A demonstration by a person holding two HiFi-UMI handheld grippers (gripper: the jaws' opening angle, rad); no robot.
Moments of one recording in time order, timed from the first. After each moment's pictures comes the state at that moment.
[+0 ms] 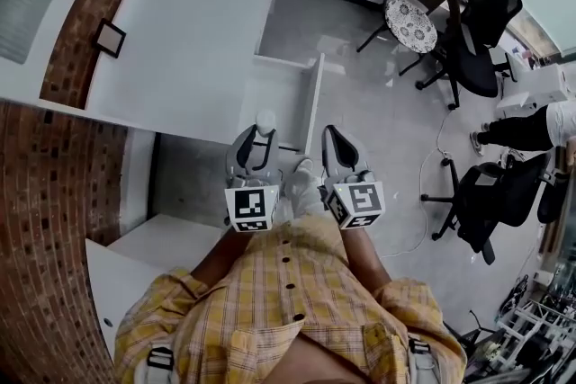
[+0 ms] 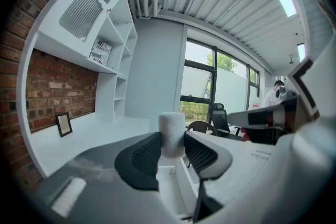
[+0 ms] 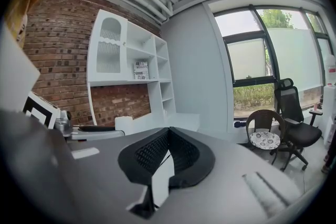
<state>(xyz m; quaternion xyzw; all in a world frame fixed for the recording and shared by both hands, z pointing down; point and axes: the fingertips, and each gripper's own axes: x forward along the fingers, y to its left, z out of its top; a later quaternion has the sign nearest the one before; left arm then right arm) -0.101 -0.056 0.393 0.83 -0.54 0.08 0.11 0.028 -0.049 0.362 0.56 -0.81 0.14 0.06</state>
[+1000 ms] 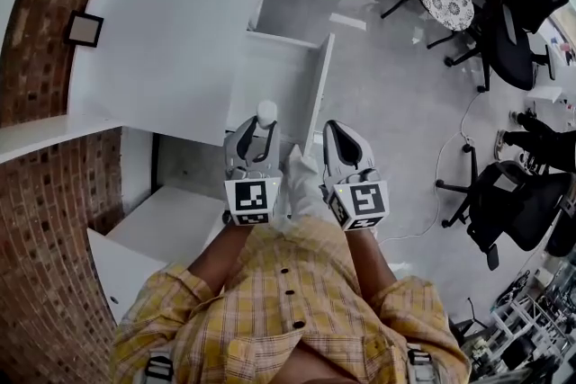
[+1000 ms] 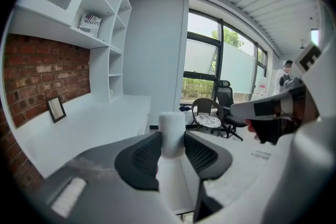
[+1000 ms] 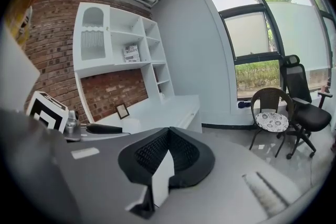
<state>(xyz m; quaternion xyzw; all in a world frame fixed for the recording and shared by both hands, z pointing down) -0.054 -0.127 0.505 0.81 -0.53 0.19 0.17 0.069 -0.123 0.465 0.53 -0.82 0.22 0.10</state>
